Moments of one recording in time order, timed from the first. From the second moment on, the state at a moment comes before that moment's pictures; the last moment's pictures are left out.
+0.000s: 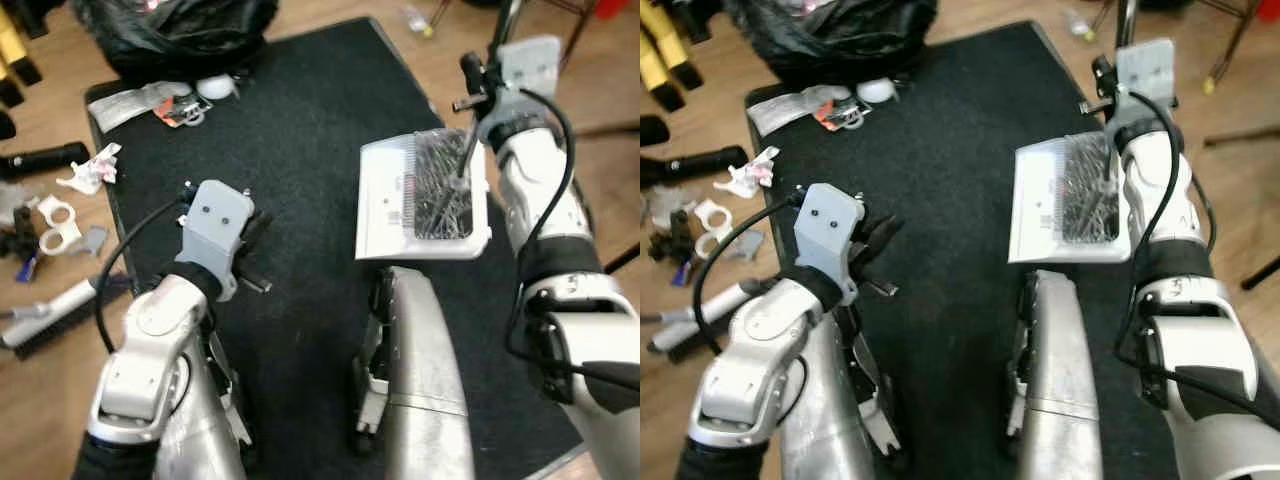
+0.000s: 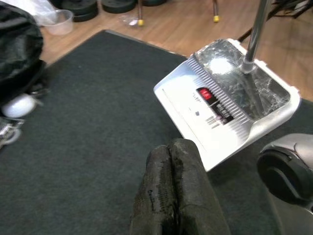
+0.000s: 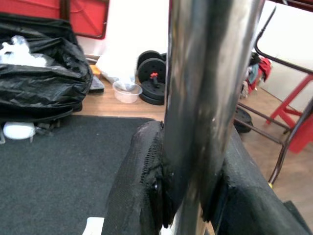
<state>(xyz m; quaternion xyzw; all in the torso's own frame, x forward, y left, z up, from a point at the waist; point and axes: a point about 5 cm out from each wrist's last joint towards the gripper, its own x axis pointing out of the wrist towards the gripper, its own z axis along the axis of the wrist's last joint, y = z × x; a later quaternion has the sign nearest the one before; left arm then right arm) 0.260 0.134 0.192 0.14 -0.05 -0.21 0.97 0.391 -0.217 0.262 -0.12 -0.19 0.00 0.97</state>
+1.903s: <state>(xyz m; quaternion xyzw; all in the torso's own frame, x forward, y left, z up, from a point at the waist) 0.254 0.137 0.189 0.14 -0.04 -0.21 0.97 0.400 -0.151 0.240 -0.11 -0.20 0.19 0.95</state>
